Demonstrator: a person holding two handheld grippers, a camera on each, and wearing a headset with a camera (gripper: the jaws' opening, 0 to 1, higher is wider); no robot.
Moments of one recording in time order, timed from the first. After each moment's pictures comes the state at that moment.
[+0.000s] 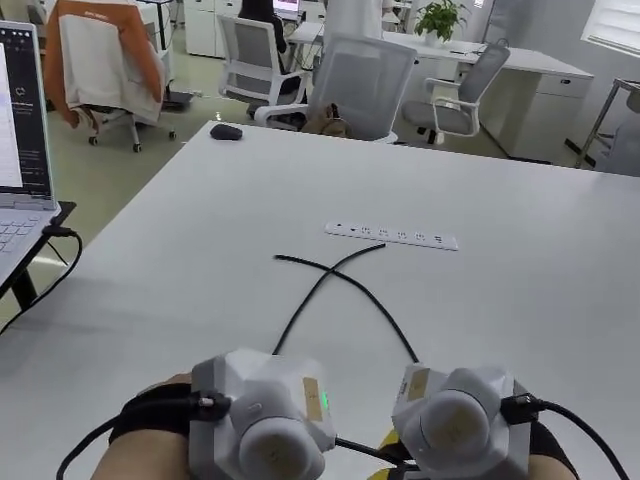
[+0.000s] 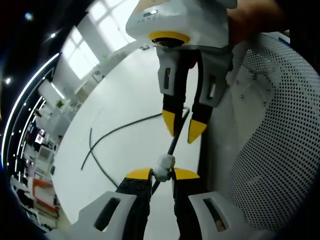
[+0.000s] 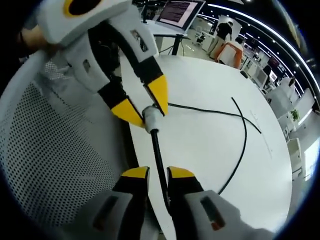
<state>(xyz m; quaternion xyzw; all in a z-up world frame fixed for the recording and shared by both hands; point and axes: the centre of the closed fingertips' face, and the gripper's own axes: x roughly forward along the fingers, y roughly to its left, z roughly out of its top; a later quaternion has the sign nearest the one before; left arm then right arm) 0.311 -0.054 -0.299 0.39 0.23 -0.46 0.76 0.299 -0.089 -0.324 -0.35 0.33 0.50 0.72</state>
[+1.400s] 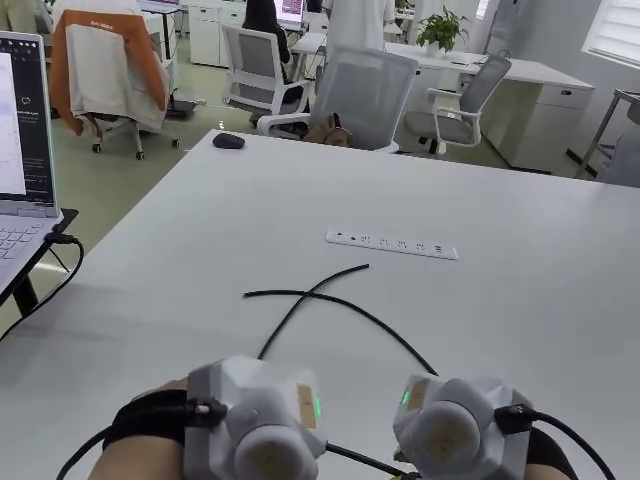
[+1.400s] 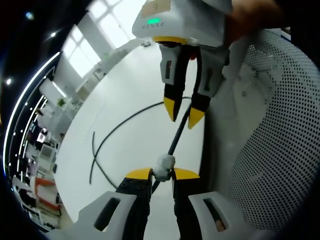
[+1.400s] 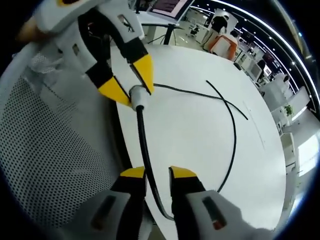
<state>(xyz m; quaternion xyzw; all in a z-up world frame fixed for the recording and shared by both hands) 0.314 -0.049 -0.303 0.40 0.24 -0.45 0.76 0.309 -0.110 -0.333 -0.37 0.35 0.46 0.72</state>
